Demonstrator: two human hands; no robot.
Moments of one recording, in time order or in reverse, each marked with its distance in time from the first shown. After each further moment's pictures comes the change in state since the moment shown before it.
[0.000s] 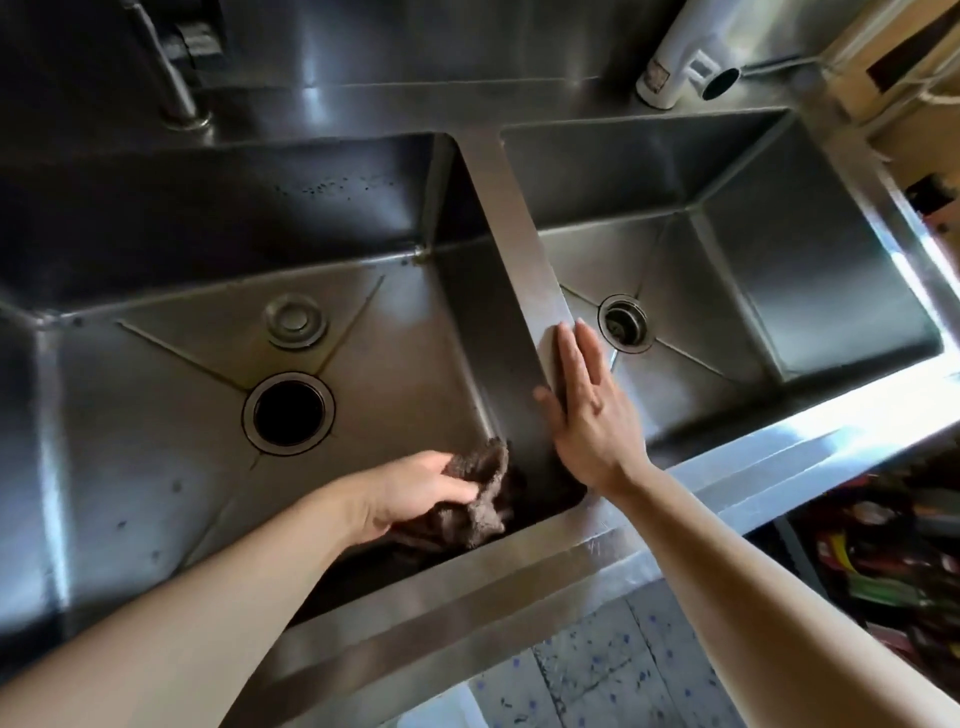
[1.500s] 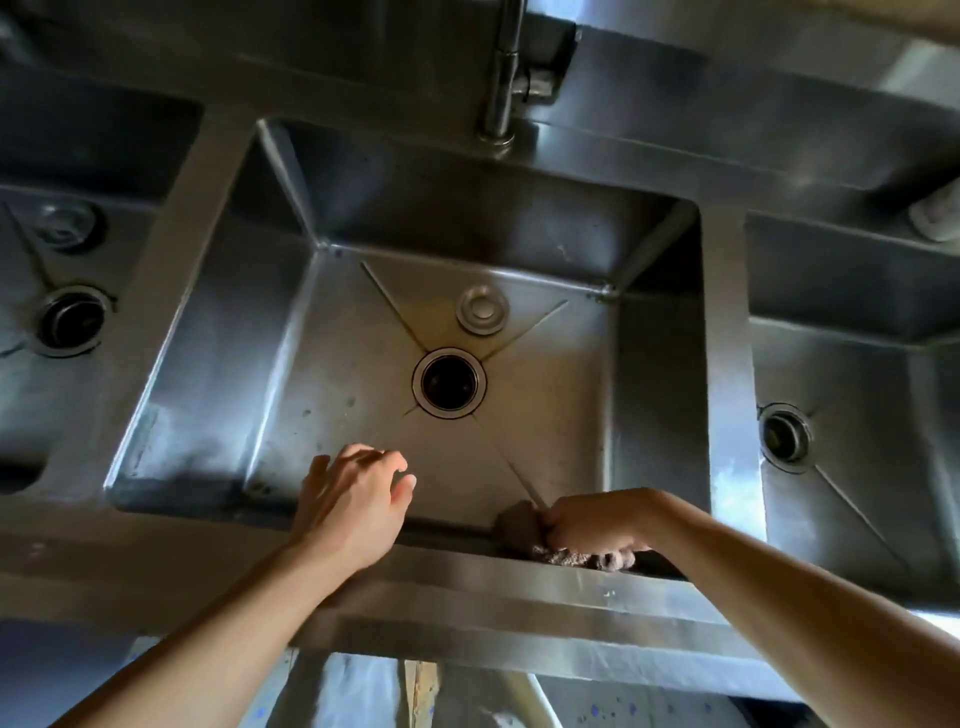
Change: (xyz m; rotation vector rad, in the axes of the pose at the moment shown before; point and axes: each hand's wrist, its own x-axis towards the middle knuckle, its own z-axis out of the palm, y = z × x) left_hand -0.104 -0.112 -0.023 0.659 1.062 -0.136; right_hand 0.005 -0.090 0.052 -0.226 -1.414 -0.198
